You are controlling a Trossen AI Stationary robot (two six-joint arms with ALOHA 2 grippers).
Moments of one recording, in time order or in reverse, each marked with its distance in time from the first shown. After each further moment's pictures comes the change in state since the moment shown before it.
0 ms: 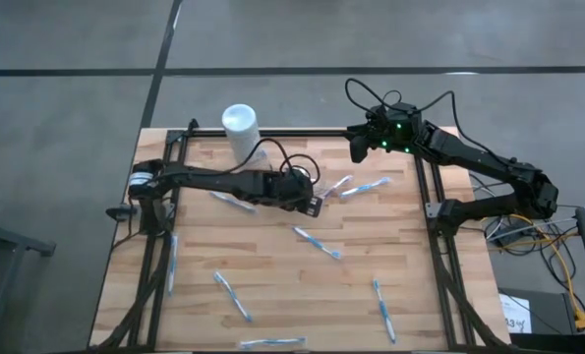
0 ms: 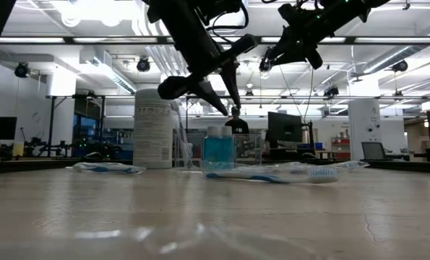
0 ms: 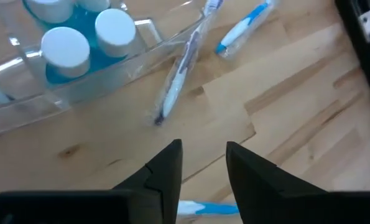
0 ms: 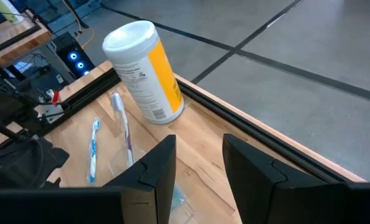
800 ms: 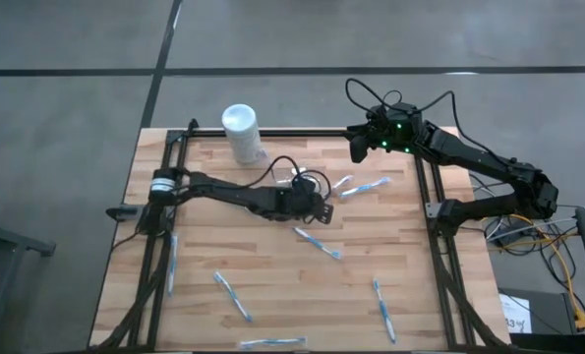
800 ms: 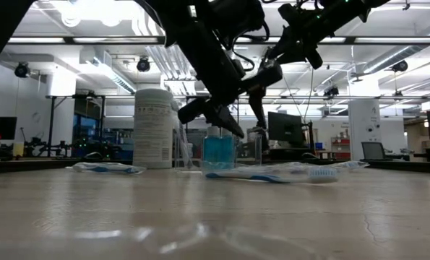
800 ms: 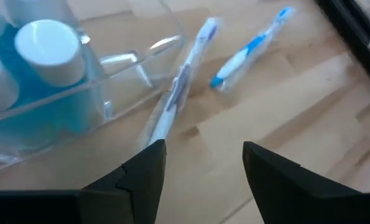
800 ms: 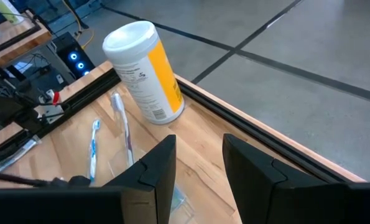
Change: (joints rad) left arm -0.054 0.171 0.002 0.244 -0.250 0.045; right arm 0.000 0.000 0.000 0.001 0.000 0.000
